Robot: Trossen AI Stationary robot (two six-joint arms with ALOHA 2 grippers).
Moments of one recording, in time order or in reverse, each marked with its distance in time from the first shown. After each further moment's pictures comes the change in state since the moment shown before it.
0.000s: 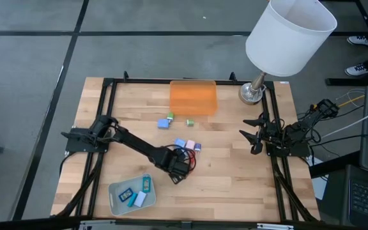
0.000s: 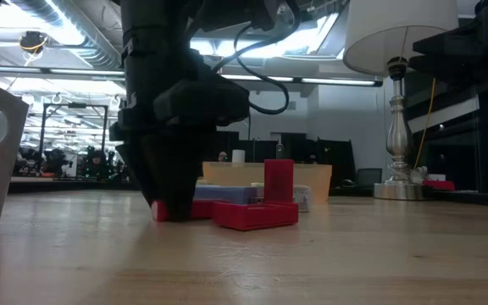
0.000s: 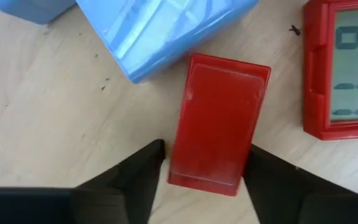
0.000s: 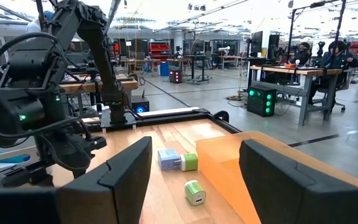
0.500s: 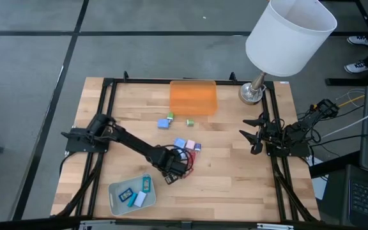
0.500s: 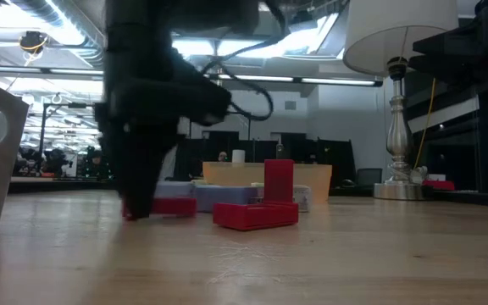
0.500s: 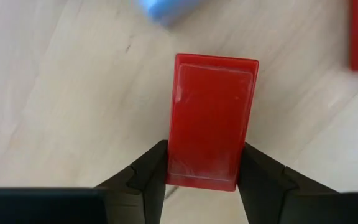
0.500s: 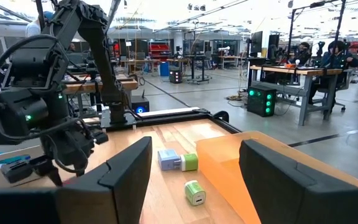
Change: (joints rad) left arm -0.009 -0.078 -0.017 -0.084 0.018 0.093; right arm 0.000 0.000 0.000 0.001 0.000 0.001
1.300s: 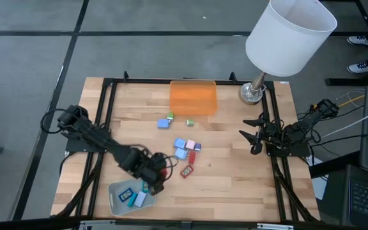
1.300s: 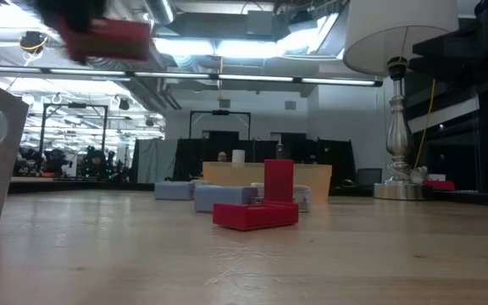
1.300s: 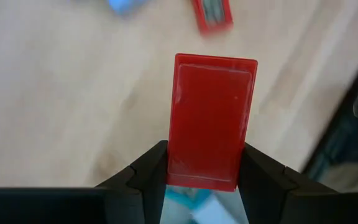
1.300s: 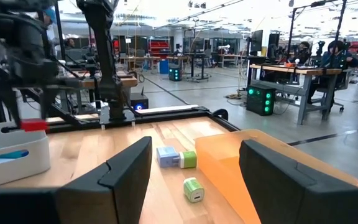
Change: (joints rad) left arm -0.199 -0.339 0.008 -0.103 -0.035 -0.144; right arm 0.000 0.000 0.000 -0.019 0.003 0.000
